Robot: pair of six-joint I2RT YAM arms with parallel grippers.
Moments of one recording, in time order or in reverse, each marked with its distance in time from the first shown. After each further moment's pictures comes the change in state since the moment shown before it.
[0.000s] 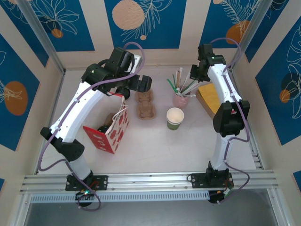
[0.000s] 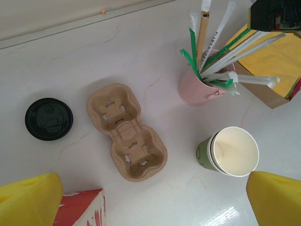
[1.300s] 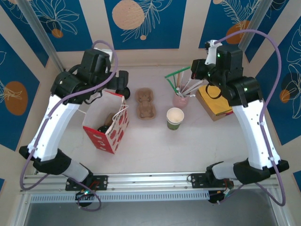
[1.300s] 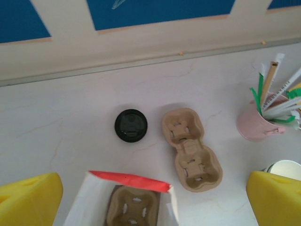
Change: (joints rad) left arm 0.037 -0.238 -0.050 -0.061 -0.304 -0.040; right arm 0.278 -0.686 -0.144 0.129 -0.068 -0.024
